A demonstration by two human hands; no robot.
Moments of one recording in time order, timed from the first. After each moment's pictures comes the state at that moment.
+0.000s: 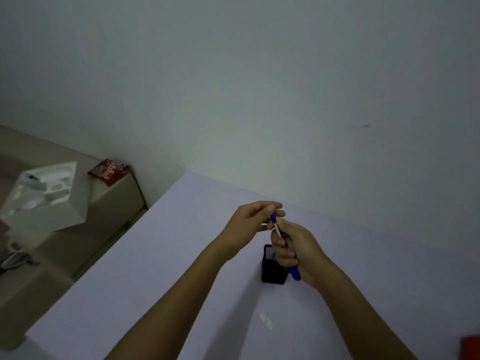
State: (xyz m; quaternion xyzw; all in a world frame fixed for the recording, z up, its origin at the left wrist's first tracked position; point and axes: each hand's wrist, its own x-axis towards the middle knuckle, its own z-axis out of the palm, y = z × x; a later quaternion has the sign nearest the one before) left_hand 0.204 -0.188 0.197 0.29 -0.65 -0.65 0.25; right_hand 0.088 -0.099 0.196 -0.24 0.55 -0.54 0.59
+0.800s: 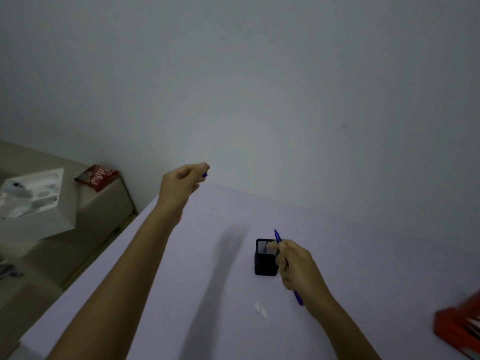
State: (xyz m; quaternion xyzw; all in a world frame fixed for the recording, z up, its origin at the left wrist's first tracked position) left_hand 0.282 -0.245 0.245 0.41 -0.57 -0.57 0.43; right_hand 0.122 -0.031 0.185 -0.29 0.68 -0.52 0.43
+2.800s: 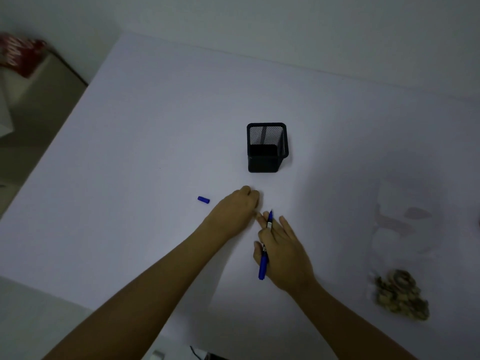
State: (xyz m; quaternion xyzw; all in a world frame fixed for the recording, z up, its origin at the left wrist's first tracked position) left_hand 0.203 -0.131 -0.057 0.24 -0.94 -0.21 -0.08; right_hand 0.124 0.031 -0.112 -0.64 0.74 -0.20 0.10
